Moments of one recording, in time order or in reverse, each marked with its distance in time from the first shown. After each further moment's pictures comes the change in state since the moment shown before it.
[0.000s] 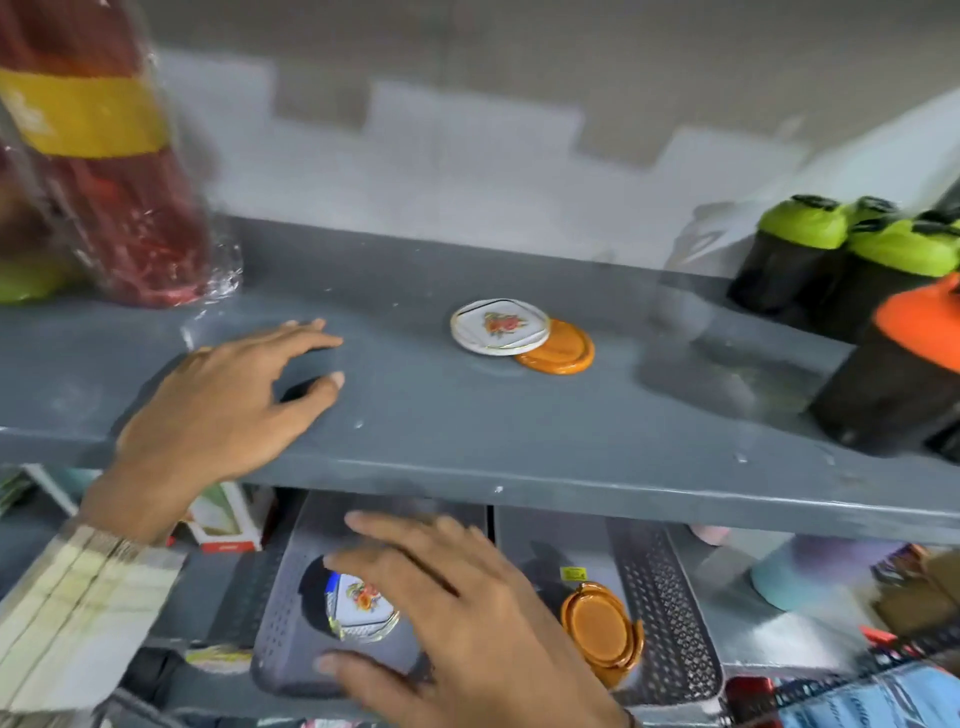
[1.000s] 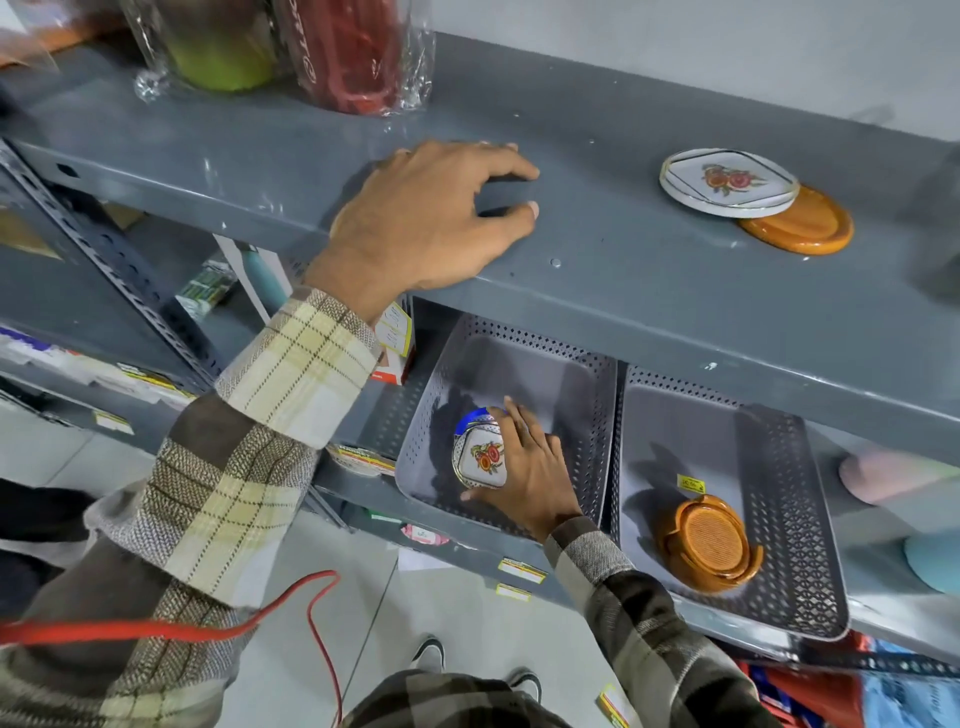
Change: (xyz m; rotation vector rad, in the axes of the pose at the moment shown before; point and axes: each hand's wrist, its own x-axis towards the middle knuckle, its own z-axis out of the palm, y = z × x) left_hand -0.003 0.004 -0.006 -0.011 -0.033 -0.031; right_hand -0.056 0.115 0.225 -0.041 -0.538 0.418
